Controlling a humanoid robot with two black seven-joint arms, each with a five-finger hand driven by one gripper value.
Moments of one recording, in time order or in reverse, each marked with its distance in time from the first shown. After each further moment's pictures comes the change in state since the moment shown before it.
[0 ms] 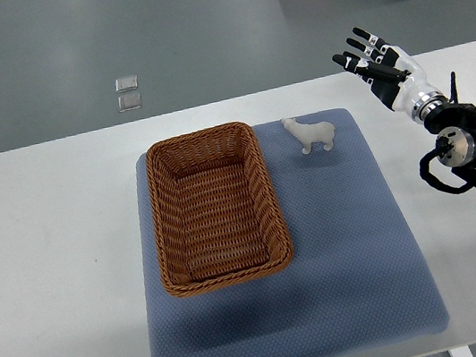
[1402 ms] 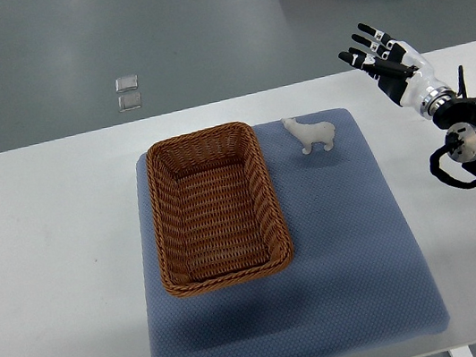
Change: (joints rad) left arm -0.001 0.000 -0.001 0.003 0.000 0.002 0.000; right arm 0.013 -0.026 -0.009 -0.030 -0.017 0.043 -0.002
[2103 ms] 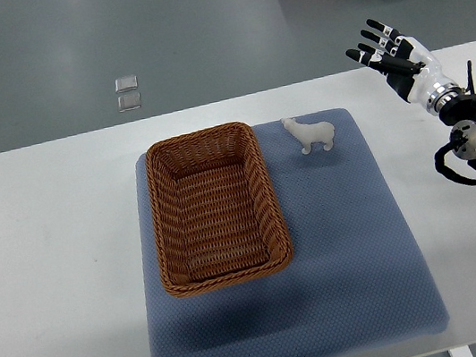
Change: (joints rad) left arm 0.000 0.000 0.000 0.000 0.000 0.000 0.000; right arm 0.005 0.009 0.007 -0.047 -0.046 0.001 0.007
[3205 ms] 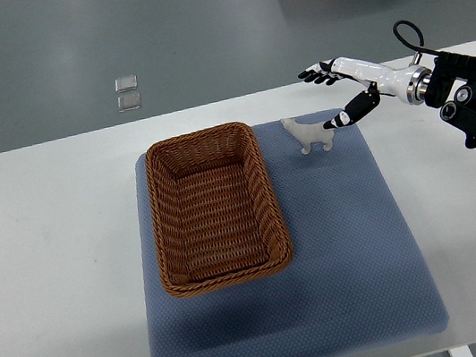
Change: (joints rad) left arm 0.000 0.000 0.000 0.000 0.000 0.000 0.000; right arm 0.103 -0.039 -0.030 0.049 -1.302 0.028 -0.008
